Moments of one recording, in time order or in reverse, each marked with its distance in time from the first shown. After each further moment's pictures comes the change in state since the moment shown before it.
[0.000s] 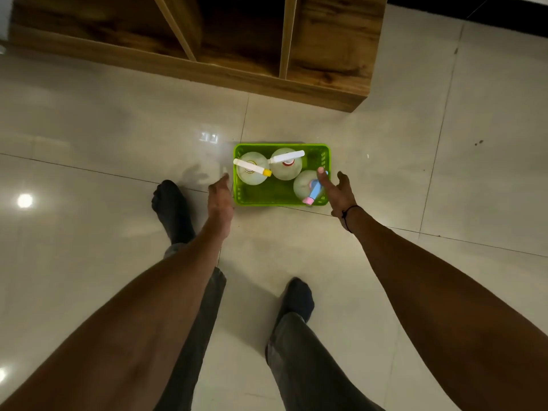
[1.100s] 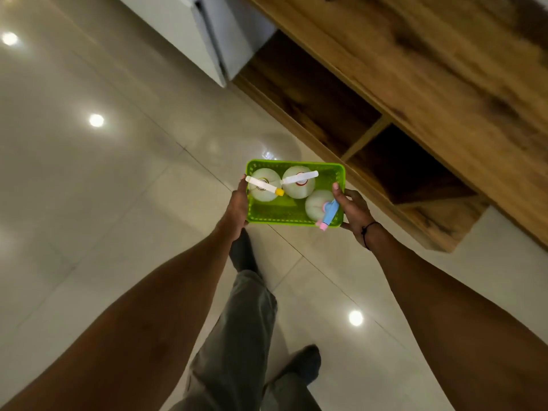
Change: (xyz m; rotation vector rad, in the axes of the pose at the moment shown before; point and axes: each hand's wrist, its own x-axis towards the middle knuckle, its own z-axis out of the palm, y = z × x) left_hand -0.034 0.171 -0.238 -0.381 -0.023 -0.058; right_hand -0.108 -0.262 0.219 -0.360 -0.316 -0.196
